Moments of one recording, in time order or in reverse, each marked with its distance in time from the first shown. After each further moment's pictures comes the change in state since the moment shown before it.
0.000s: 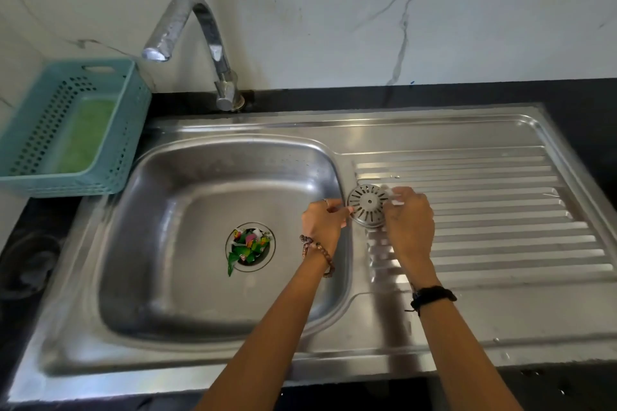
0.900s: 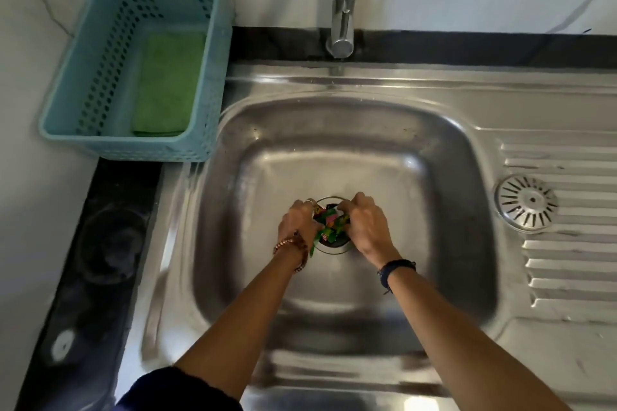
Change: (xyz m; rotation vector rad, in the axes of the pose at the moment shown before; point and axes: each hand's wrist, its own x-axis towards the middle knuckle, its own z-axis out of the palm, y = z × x) left_hand 0.106 -0.152 -0.180 0.804 -0.130 -0.028; right_hand -0.054 -0.047 0.251 -0.497 -0.540 -0.482
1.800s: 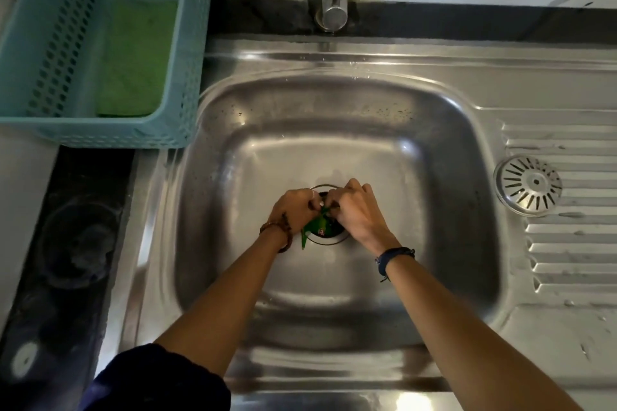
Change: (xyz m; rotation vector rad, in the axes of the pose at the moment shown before) left_hand 0.026 -0.013 0.004 -0.086 -0.126 0.267; right_hand 0.010 0.004 0.007 0.058 0.005 -0.147
